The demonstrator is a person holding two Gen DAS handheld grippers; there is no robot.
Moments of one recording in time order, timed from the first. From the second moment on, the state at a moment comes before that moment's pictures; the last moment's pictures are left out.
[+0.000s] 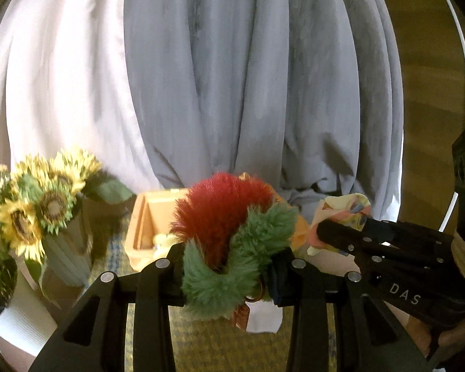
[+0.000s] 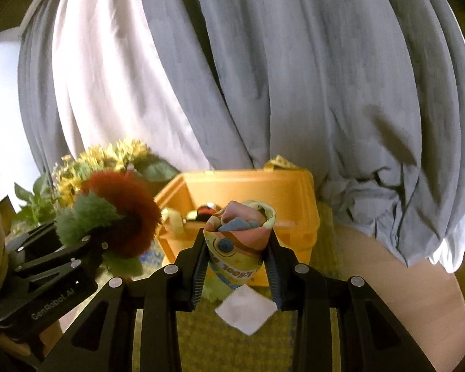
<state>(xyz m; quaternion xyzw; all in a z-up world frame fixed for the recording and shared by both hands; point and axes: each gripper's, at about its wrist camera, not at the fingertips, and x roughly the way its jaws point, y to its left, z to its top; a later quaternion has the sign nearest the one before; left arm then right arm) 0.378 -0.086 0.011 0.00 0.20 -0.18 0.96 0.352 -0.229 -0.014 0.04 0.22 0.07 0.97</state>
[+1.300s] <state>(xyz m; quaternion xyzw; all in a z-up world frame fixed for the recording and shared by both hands) 0.462 -0.096 0.054 0.00 0.15 -0.16 0.98 0.422 -0.238 0.035 0.03 0.14 0.06 0.99</state>
